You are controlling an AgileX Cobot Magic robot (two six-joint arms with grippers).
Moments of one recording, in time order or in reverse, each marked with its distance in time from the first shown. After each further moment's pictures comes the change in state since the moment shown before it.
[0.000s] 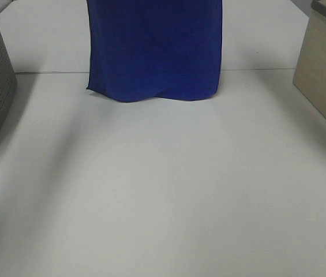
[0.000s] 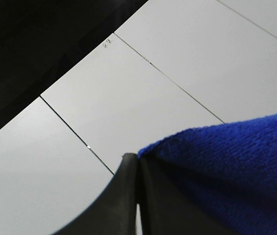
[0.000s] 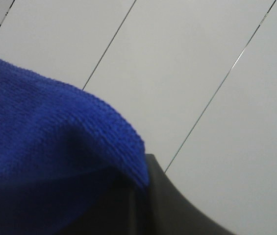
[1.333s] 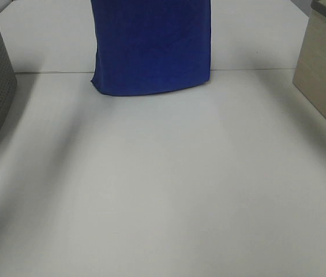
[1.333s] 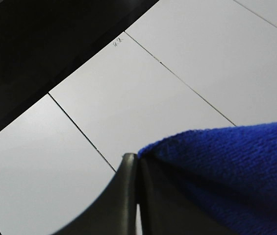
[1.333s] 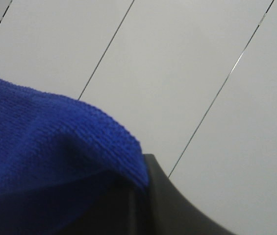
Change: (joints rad) left arm 0.014 0.211 -0.310 0.024 0.043 -0.060; right arm 0.000 0.116 -0.163 0.000 0.031 0.026
